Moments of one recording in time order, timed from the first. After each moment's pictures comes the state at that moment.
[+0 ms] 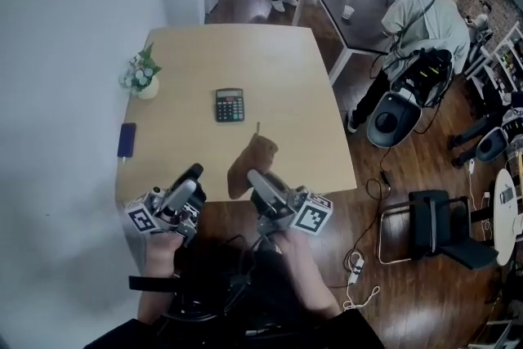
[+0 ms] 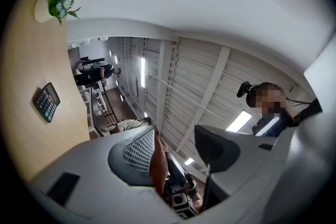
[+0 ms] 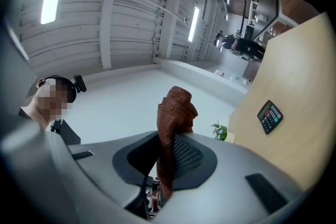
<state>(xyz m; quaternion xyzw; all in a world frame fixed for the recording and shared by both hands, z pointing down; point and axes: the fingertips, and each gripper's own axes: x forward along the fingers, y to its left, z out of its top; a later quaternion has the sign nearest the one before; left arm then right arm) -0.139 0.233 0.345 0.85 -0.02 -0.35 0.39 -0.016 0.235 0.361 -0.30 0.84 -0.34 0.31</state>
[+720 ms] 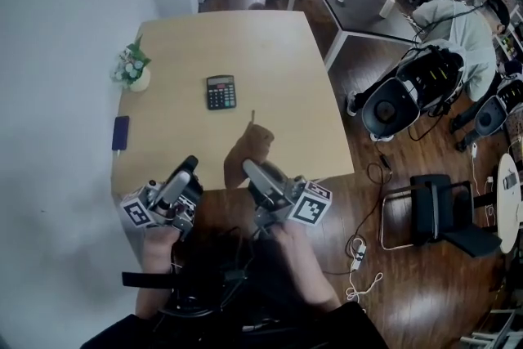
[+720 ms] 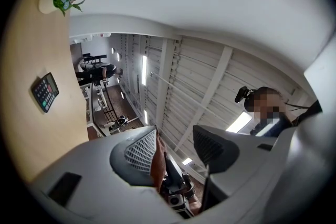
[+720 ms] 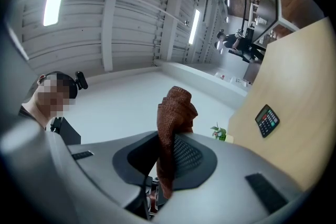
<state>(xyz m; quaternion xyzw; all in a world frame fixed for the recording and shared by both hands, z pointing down) -0.118 0.238 0.337 0.85 -0.01 -0.35 0.40 0.007 0.240 0.357 -0.31 0.84 -0.32 0.32</state>
